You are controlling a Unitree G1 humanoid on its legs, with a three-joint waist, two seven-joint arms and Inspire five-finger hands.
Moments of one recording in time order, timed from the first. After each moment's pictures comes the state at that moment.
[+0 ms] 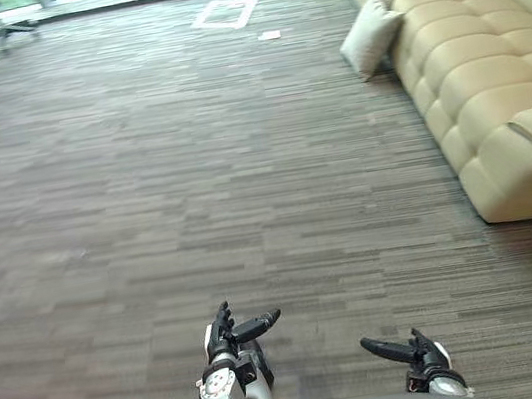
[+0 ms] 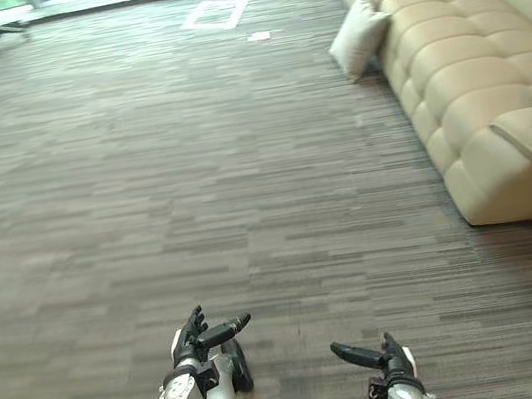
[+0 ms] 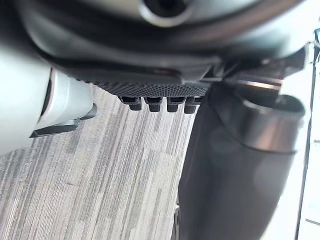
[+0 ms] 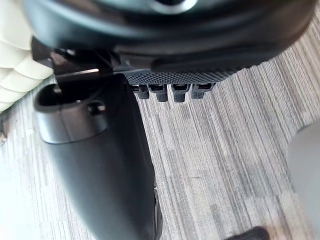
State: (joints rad) left arm -0.01 0.01 0.17 0.90 -0.08 -0.09 0.08; right arm 0.12 0.04 -0.18 0.92 0.09 0.00 -0.12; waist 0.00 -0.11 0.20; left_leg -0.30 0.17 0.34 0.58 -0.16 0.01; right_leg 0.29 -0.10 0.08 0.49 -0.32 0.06
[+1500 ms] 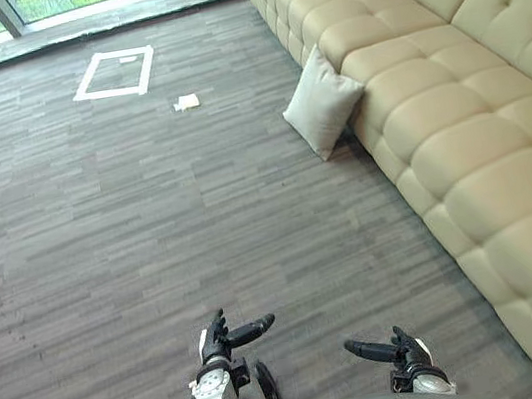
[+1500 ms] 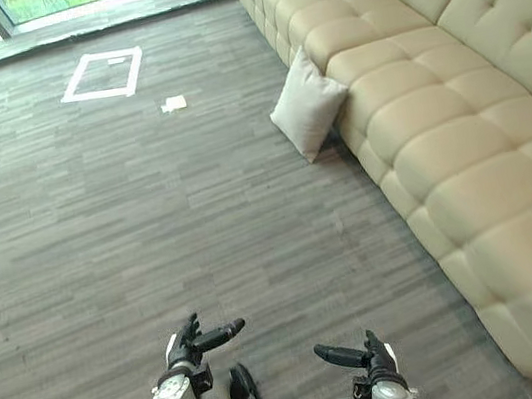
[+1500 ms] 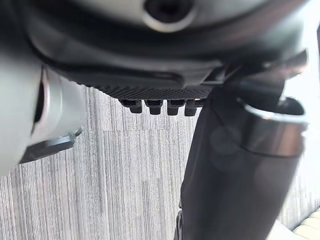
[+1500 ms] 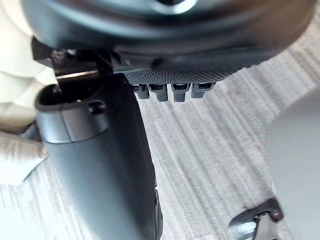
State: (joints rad) left arm -0.01 0.02 0.12 0.97 -0.06 -0.06 0.11; right arm 0.09 -0.01 -0.14 0.89 0.04 -0.01 -0.12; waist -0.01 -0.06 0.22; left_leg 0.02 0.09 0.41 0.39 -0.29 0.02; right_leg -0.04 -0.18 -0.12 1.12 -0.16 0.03
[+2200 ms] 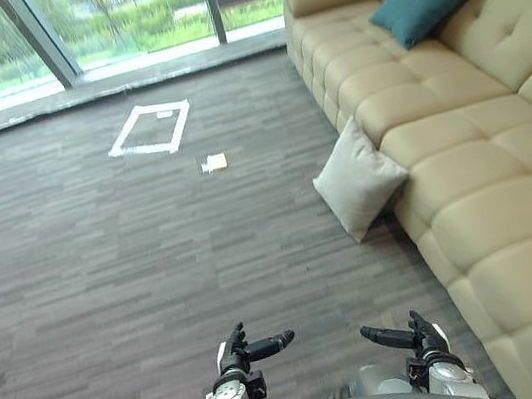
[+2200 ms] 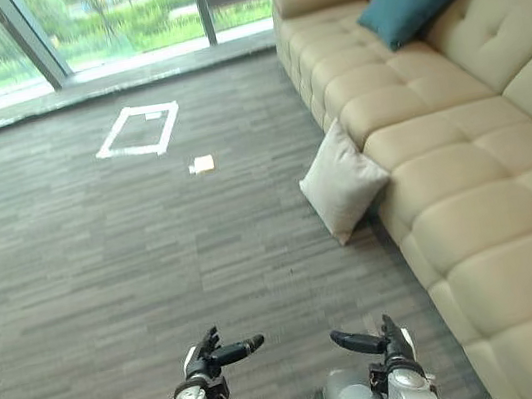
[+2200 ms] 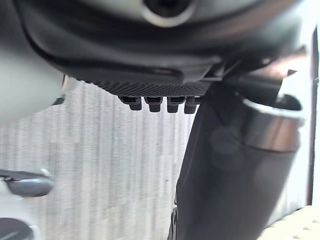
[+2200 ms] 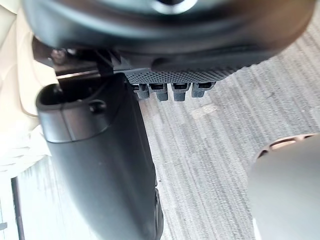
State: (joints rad) left arm 0.03 -0.04 0.18 0.90 -0.06 -0.07 0.08; right arm 0.10 -0.04 -0.14 0.89 0.04 0.00 -0.12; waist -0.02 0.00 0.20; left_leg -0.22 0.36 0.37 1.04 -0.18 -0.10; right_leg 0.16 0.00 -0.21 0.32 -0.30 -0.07
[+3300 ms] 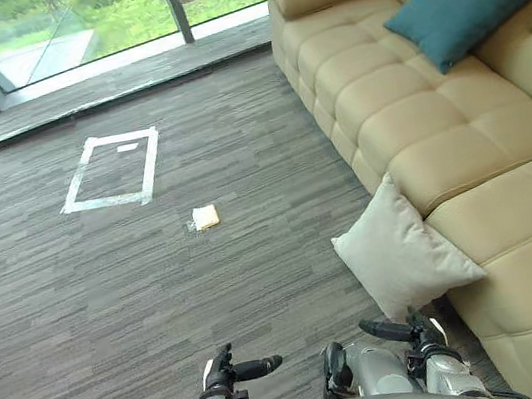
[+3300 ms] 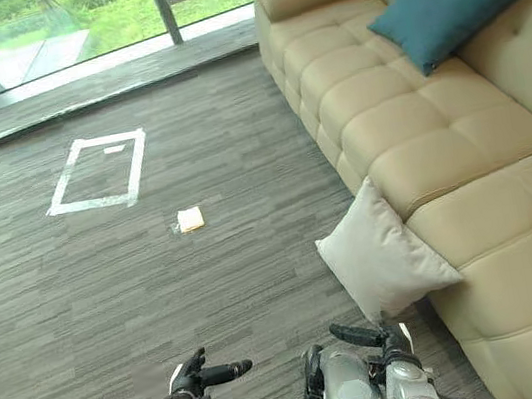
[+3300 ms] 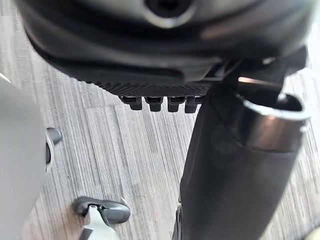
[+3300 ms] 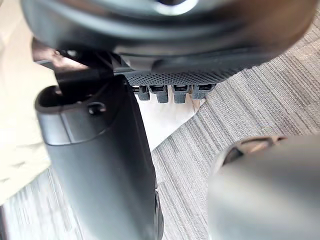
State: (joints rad) left arm 0.02 0.05 0.07 1.04 -0.03 -0.06 0.08; right arm 0.07 -0.06 -0.21 0.92 0.04 -0.02 -0.12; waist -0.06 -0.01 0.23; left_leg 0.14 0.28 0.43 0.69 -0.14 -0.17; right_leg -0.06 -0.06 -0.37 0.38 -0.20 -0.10
